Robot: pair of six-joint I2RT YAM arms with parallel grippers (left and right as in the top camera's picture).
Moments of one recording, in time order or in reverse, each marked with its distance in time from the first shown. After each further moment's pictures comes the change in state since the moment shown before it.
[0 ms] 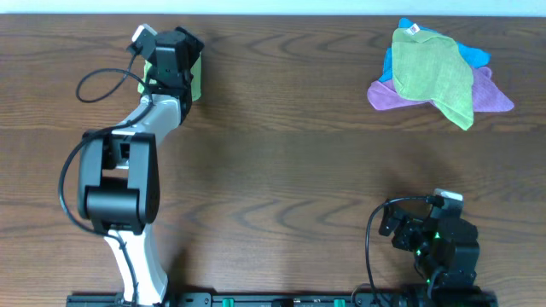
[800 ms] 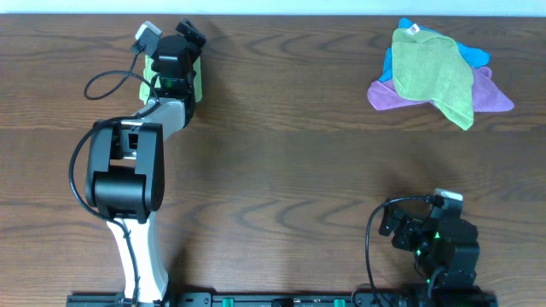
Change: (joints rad) left arm 0.000 0.083 -0.005 0.245 0.036 0.040; right arm 0.000 0.000 0.000 0.000 0.000 0.000
